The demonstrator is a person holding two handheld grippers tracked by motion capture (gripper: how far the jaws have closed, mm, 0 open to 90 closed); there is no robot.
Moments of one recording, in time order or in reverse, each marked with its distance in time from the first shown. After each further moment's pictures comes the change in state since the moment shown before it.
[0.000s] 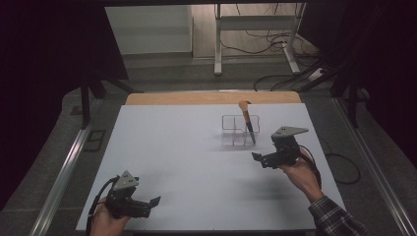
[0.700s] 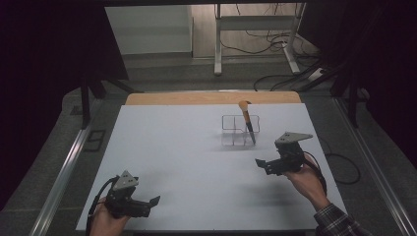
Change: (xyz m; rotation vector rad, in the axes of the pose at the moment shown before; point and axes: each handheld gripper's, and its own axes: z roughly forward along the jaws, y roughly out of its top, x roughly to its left) left arm 0.001 0.000 0.000 -0.001 0.012 -0.001; right arm 0.006 -0.014 -0.013 0.032 -0.003 0.006
